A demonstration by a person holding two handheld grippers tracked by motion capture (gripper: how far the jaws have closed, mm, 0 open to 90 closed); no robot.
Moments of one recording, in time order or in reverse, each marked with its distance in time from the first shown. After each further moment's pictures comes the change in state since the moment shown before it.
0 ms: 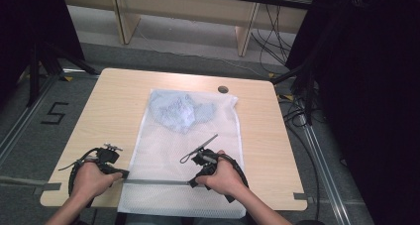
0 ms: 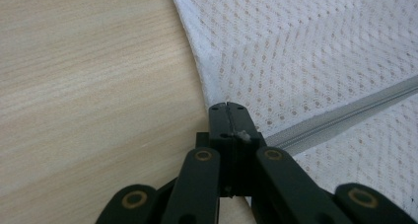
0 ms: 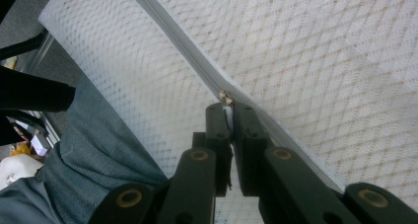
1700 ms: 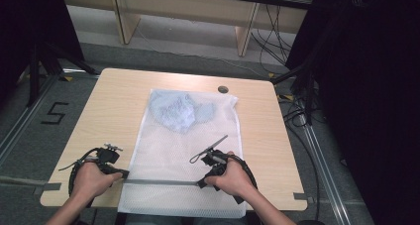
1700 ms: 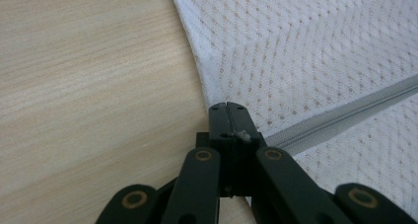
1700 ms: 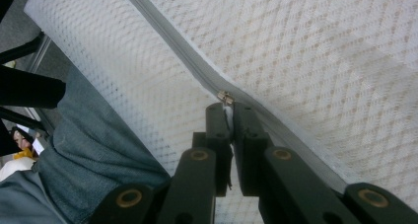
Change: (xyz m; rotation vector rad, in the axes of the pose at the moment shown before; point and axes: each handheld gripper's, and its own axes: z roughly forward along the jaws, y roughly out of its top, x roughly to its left) left arm 0.000 0.000 0.000 0.000 0.003 0.002; right arm -0.015 -0.015 -0.010 -0.004 -0.002 0.046
